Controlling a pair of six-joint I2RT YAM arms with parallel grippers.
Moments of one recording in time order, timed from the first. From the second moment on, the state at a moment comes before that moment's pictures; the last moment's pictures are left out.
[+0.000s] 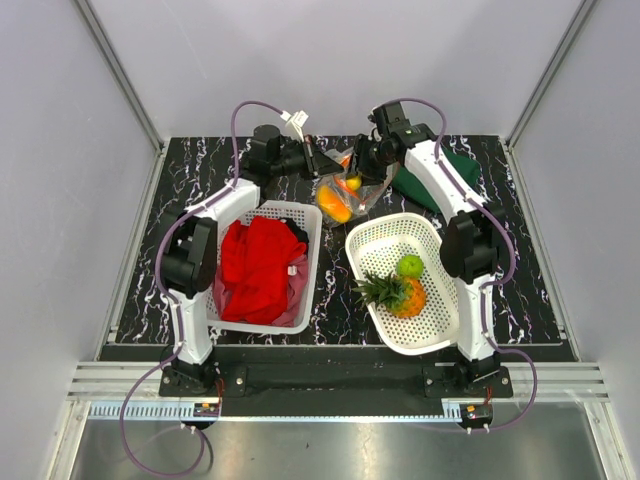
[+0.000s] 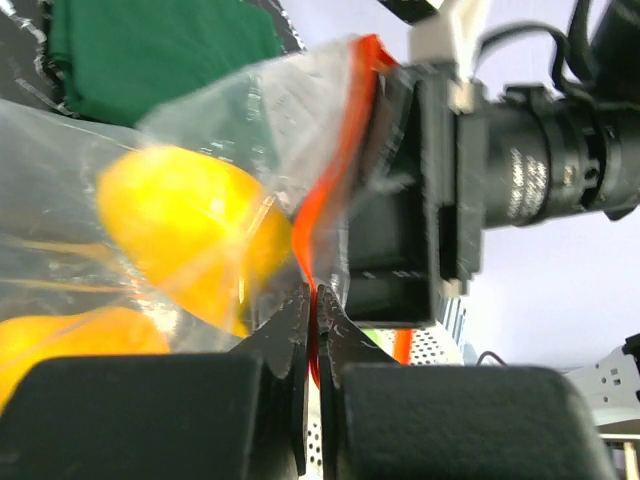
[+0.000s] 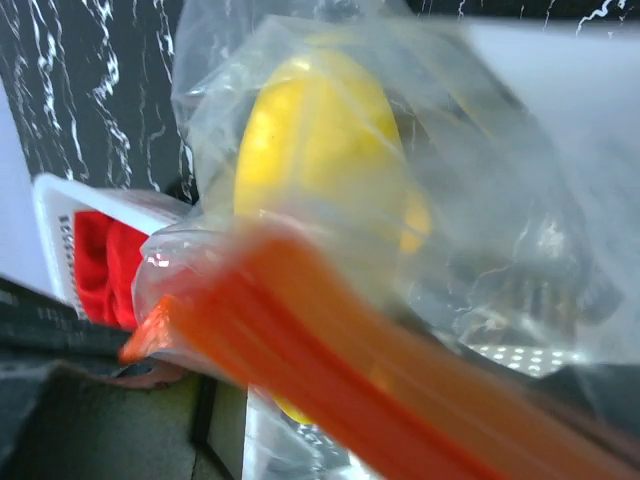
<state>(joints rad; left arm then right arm) -0.35 2.01 1.52 0.28 0.79 -0.74 0.37 2.18 2.13 -0.87 -0.31 0.51</state>
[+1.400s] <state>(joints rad) -0.30 1.96 1.57 0.11 0.62 -0.67 0.32 1.32 1.21 -0.97 -0.10 0.44</state>
